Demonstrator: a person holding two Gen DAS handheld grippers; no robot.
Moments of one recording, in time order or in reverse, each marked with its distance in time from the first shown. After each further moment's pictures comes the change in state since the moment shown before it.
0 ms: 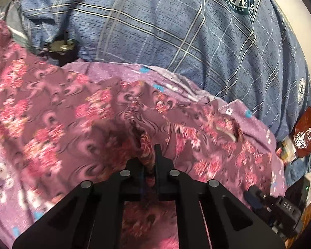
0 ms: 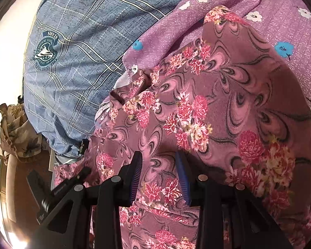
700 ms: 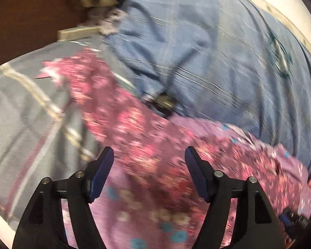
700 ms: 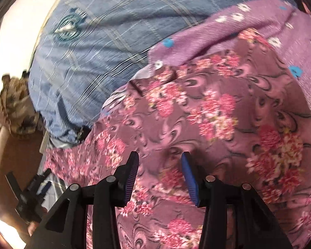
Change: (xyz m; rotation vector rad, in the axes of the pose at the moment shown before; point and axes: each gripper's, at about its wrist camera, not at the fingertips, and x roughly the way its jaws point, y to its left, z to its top) left arm -0.116 0.108 0.013 -0.127 -0.312 0.349; right arm -0.005 0.041 -0.026 -0.205 -0.039 -0.049
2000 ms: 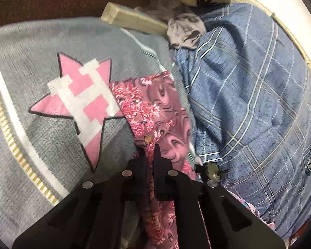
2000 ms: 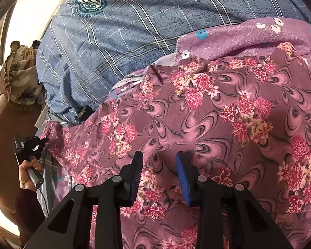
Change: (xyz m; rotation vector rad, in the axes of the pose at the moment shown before) left arm 0.108 0.113 0.092 -0.338 -0.004 -0.046; right arm 0.019 0.028 -0.011 -0.163 0.023 -0.004
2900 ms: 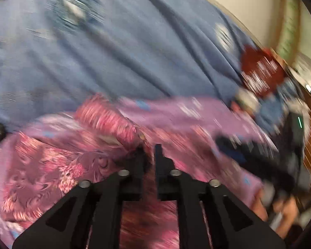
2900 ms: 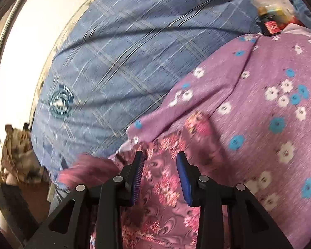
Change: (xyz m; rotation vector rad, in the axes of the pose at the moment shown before) left arm -0.140 -0.326 -0.311 0.912 0.311 -0.611; right arm -0.104 -0.102 0.048 0.344 -0.338 -0.024
